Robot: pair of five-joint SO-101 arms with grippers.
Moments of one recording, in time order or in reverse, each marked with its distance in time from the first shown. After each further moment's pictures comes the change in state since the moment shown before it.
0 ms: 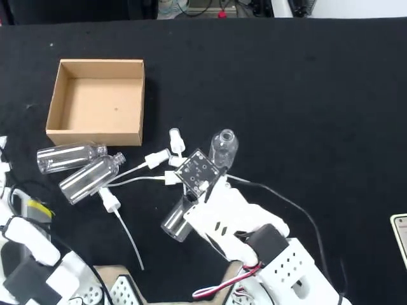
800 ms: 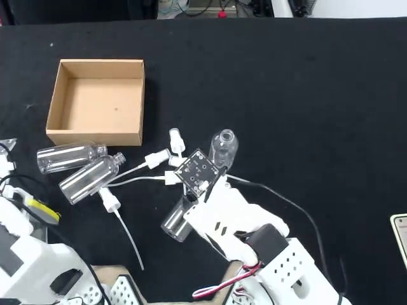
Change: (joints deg) left arm 0.5 19.0 -8.0 -2.9 -6.3; right arm 0.0 0.0 0.0 0.0 -0.1
